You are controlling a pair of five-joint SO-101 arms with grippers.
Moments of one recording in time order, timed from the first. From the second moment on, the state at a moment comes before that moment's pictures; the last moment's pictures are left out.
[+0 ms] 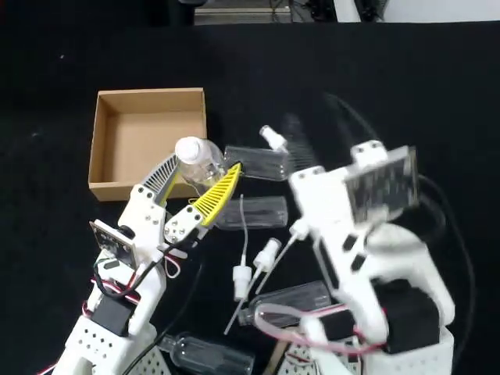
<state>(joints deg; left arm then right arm) 21.8 -102.5 96.1 -2.8 2.2 -10.0 -69.4 33.0 55.5 12.9</state>
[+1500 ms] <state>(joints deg) -60.4 -102.5 96.1 9.4 2.2 2.1 -103.1 90.0 53.9 3.7</state>
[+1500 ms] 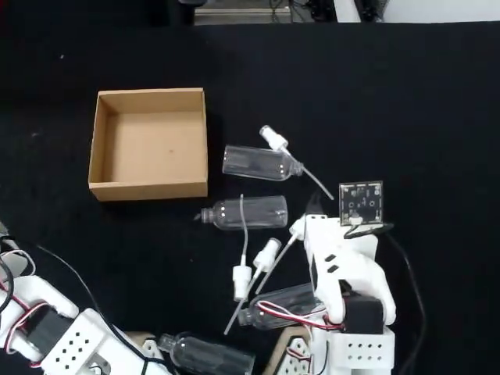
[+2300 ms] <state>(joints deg) -58.0 -81.8 95.9 -25.4 2.2 2.1 -103.1 90.4 53.9 3.6</state>
